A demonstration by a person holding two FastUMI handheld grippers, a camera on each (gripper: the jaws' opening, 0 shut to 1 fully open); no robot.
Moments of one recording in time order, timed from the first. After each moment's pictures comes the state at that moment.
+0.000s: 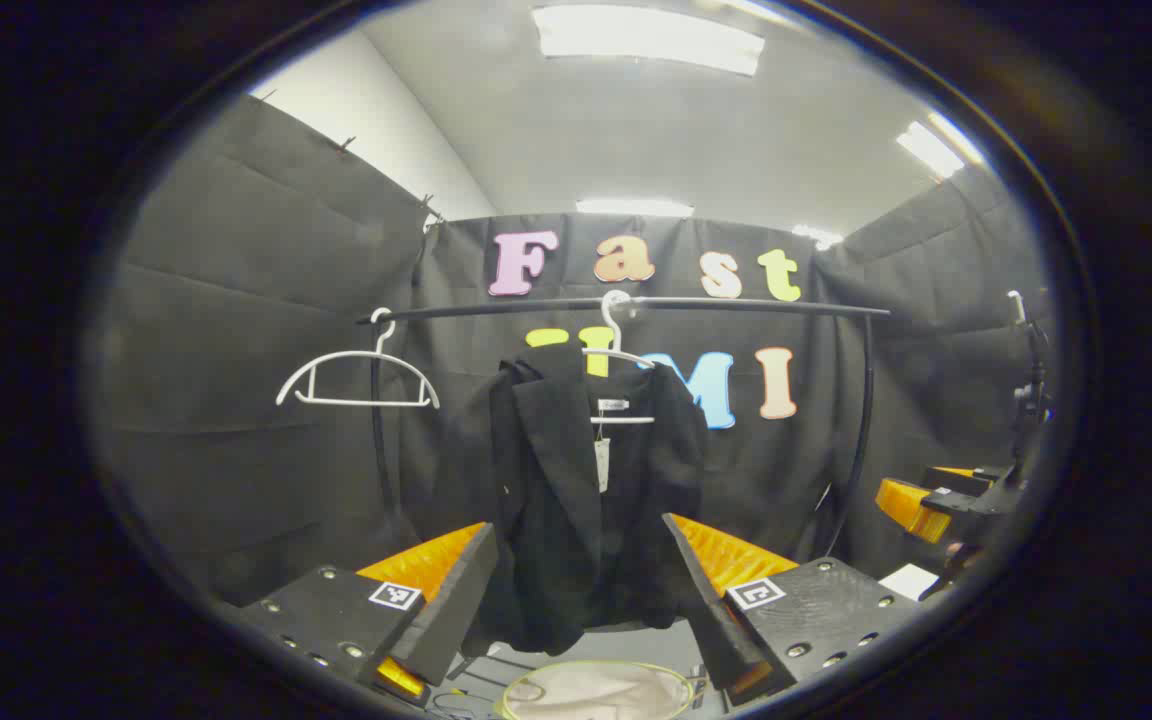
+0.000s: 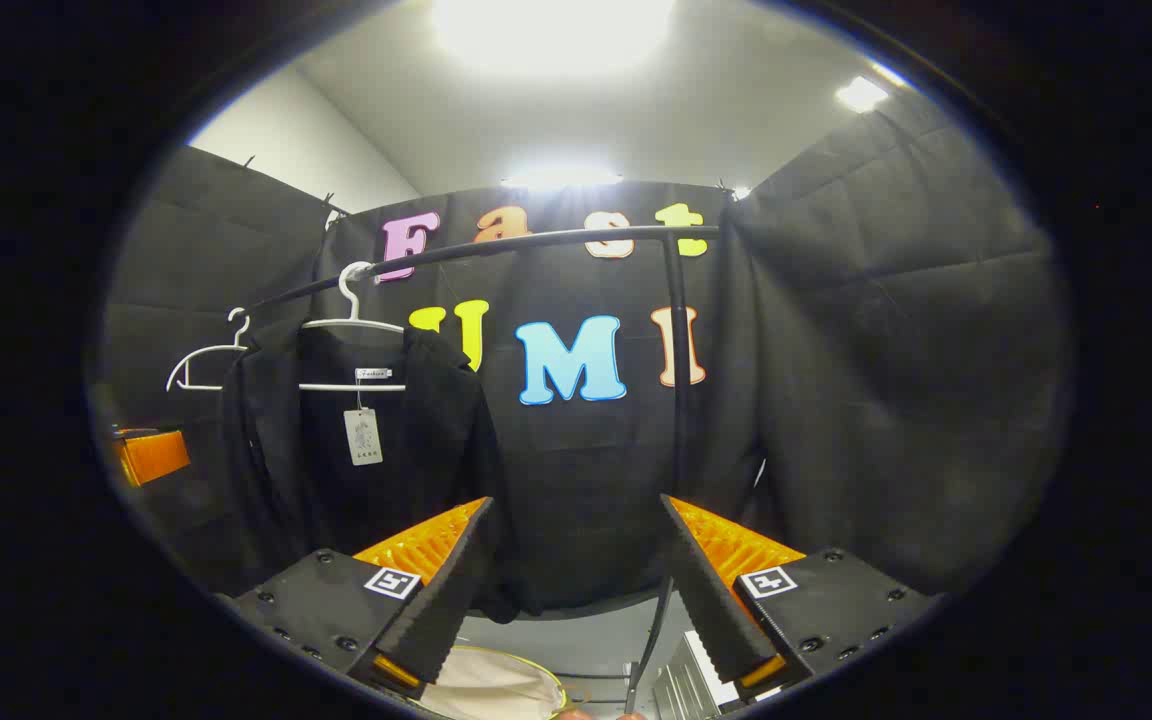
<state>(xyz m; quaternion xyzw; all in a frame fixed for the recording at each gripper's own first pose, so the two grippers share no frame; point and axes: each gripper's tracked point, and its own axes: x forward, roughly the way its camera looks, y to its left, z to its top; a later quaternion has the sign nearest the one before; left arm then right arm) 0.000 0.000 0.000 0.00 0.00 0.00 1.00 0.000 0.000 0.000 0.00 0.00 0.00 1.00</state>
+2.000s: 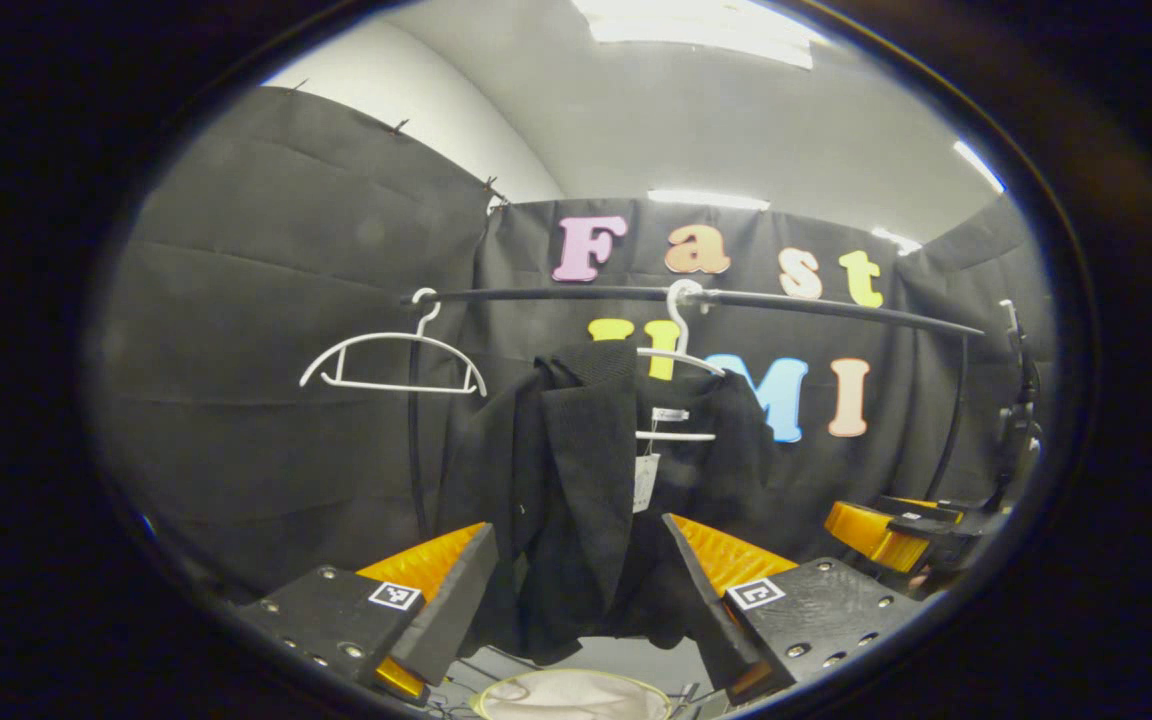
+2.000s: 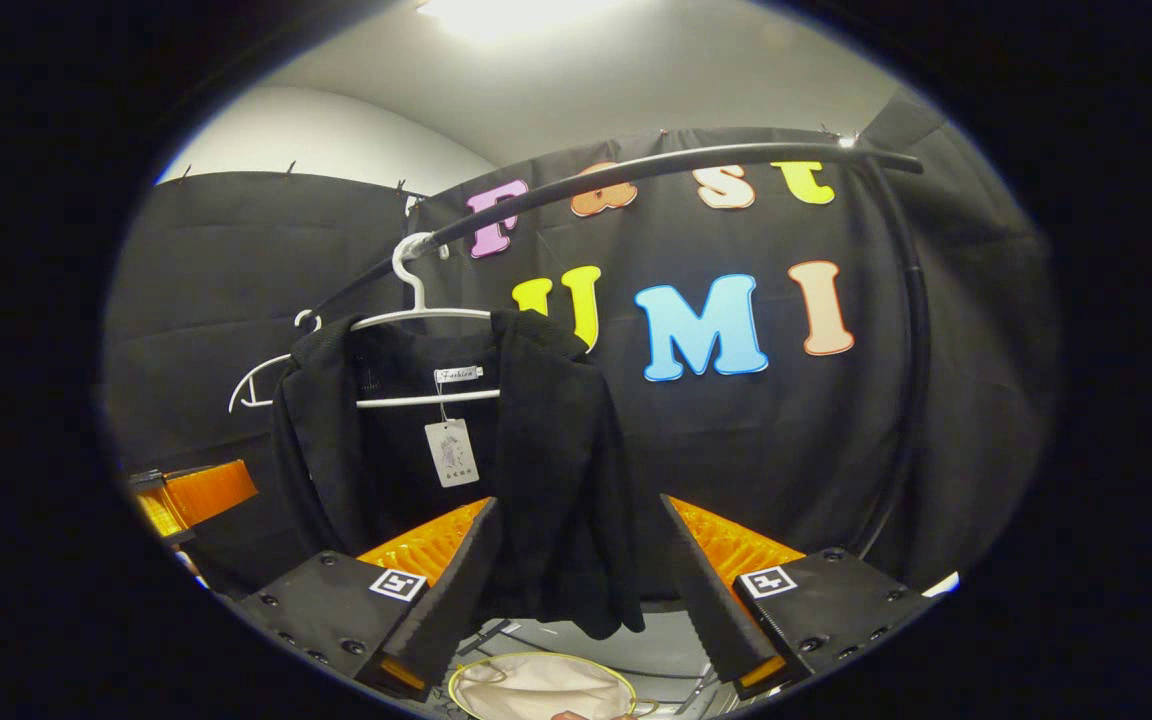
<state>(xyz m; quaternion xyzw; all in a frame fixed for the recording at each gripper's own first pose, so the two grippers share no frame) 0.086 0.012 0.009 -0.03 0.02 0.13 0.99 0.145 0.120 0.016 0.02 0.06 0.21 0.98</state>
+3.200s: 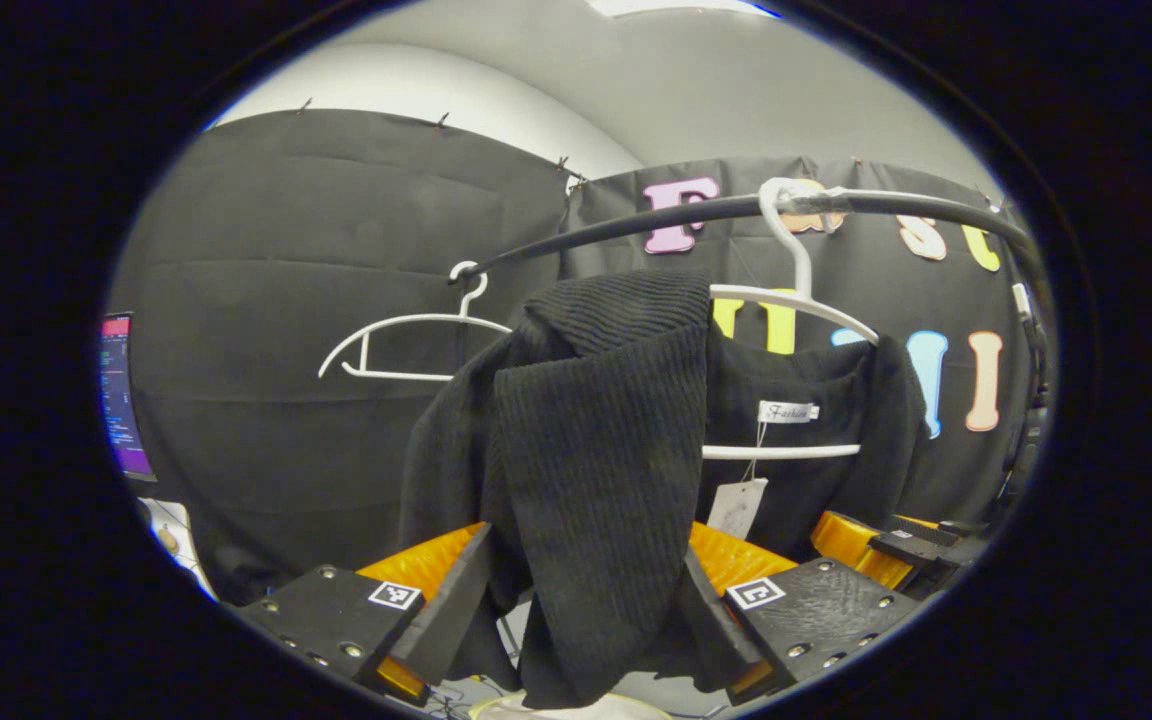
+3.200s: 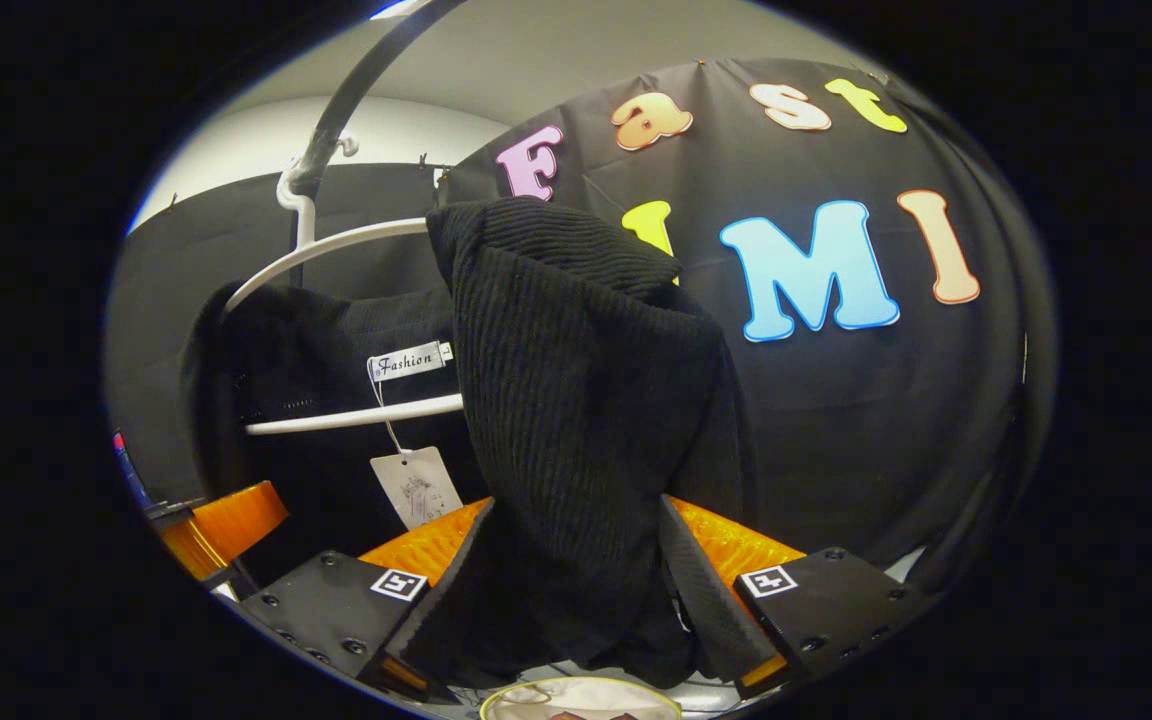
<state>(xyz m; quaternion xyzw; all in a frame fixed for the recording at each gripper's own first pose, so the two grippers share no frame) 0.213 0.048 -0.018 -0.01 0.04 0.31 0.95 0.306 0.231 -0.016 0.05 0.11 0.31 0.94</state>
